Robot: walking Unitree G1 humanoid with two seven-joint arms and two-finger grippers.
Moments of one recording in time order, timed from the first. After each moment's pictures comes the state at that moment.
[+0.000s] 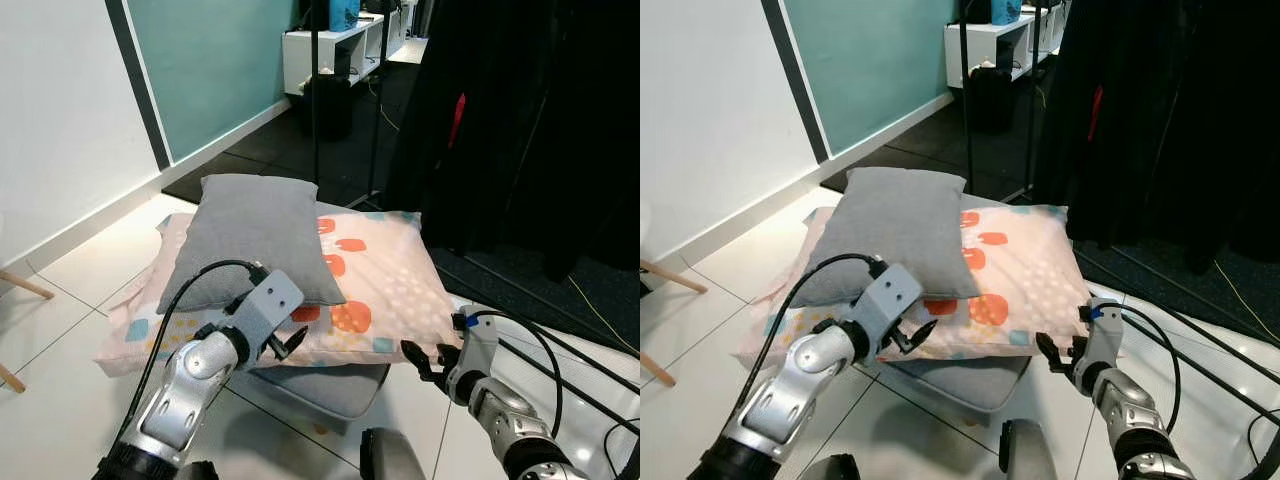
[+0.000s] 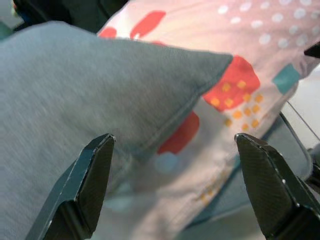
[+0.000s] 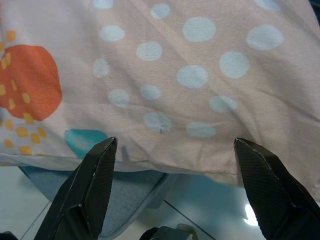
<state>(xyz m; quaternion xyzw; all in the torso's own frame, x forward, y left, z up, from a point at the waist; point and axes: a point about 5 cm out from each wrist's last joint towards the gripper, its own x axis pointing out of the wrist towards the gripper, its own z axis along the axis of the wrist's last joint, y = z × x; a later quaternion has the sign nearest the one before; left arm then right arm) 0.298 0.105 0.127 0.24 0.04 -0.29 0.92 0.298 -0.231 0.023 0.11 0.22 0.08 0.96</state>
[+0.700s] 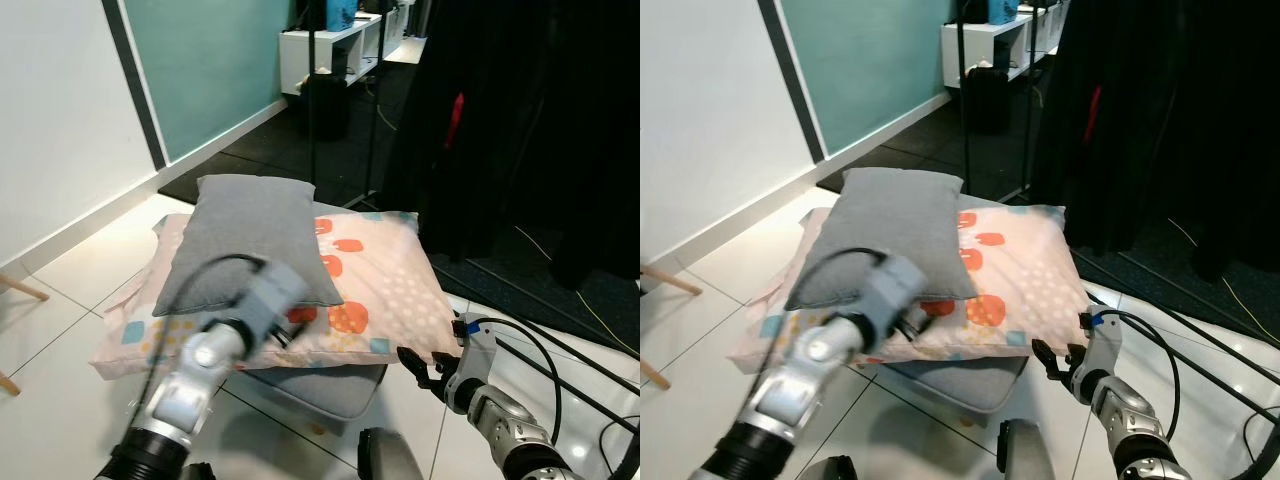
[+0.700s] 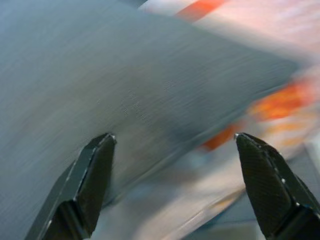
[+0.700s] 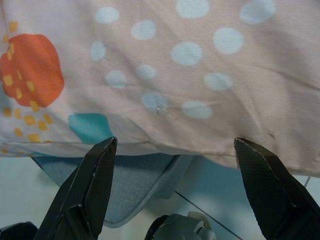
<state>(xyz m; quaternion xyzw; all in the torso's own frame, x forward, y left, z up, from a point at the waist) 0.313 0.145 0.108 0.13 0.08 -0.18 0.97 0.291 -0.230 0.015 0.14 0.24 0.10 0.96</state>
